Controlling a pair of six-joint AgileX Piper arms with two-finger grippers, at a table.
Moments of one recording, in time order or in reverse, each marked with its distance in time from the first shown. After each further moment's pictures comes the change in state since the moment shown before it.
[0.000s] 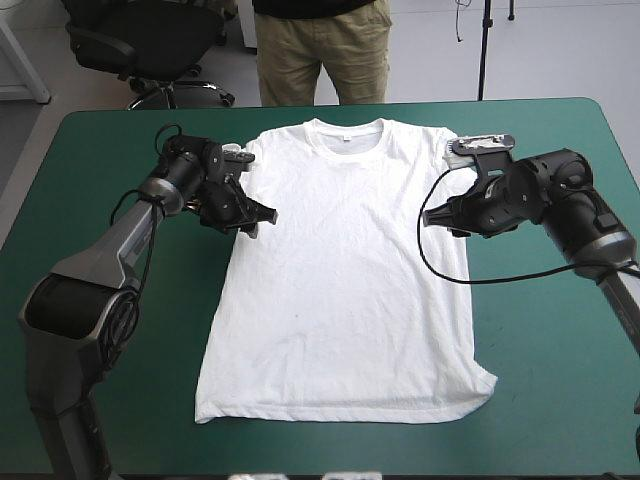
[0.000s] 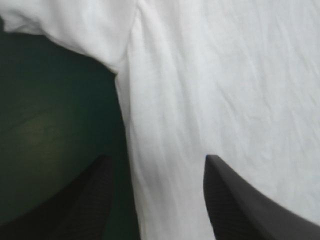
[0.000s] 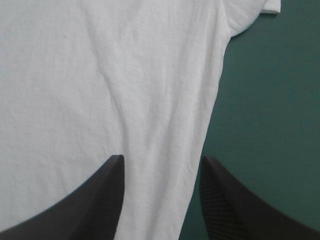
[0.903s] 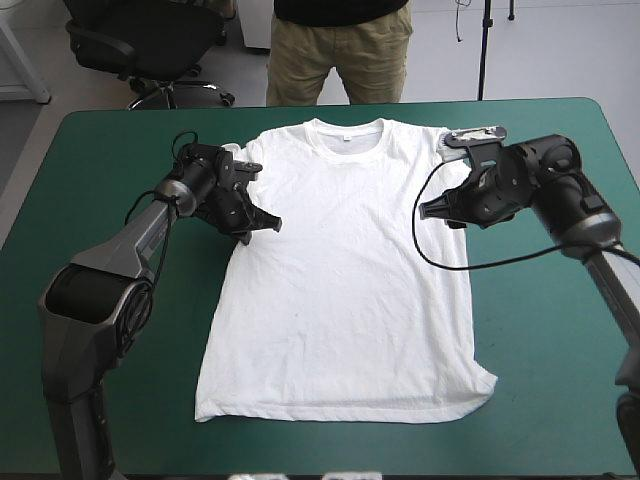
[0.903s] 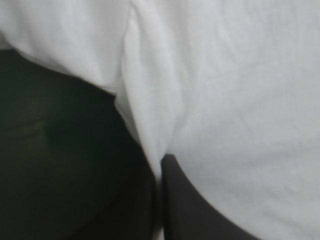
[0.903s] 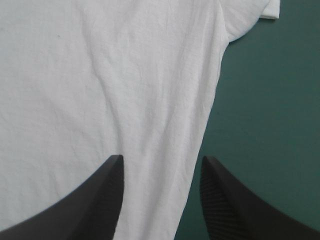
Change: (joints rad) left arm -0.006 0.088 -0.013 0.011 -0.024 0.011; right arm 0.000 0.083 -0.091 -0.015 0.056 -0.027
